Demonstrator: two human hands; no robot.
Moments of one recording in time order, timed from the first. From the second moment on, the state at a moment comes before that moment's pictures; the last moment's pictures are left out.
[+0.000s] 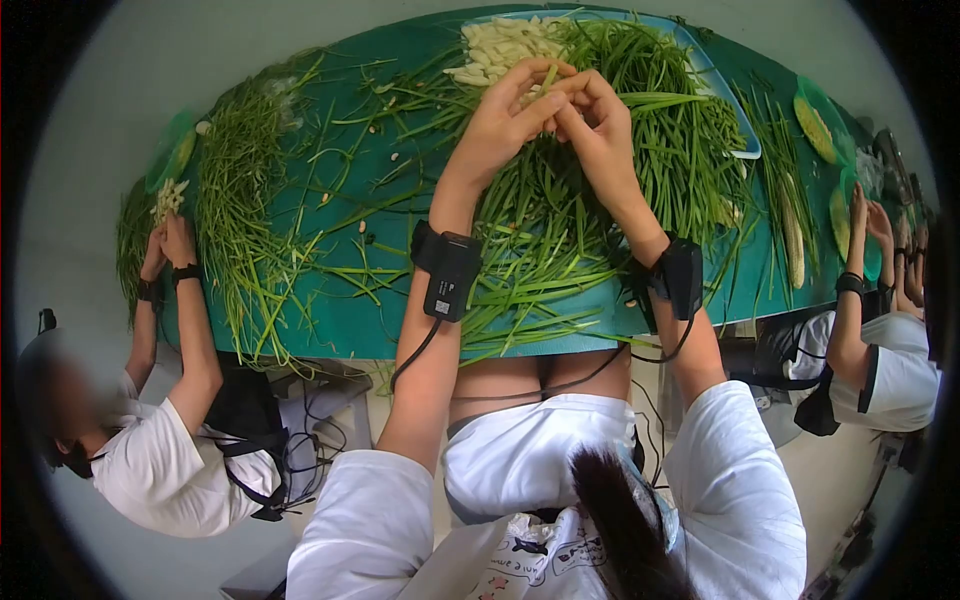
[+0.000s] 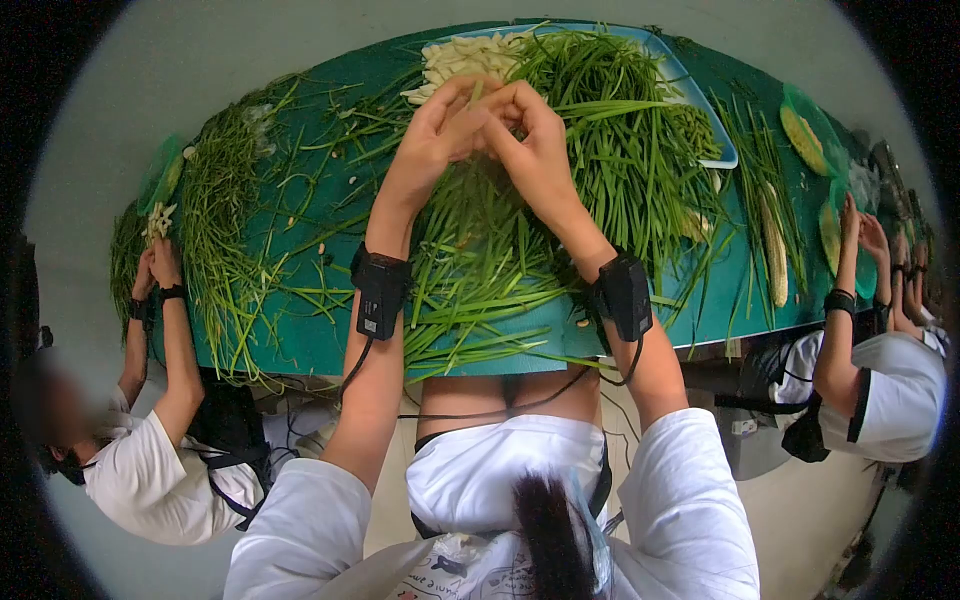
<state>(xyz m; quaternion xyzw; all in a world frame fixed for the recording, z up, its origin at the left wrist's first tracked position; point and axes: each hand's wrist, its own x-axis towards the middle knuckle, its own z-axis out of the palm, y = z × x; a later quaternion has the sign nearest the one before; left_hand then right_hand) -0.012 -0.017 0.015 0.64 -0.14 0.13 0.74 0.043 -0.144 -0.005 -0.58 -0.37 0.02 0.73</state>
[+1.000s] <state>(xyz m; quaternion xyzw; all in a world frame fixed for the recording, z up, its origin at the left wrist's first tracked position) -0.010 -0.013 0.011 0.60 -0.13 0.10 0.78 0.041 -0.144 -0.003 -0.58 -0.37 0.04 0.73</state>
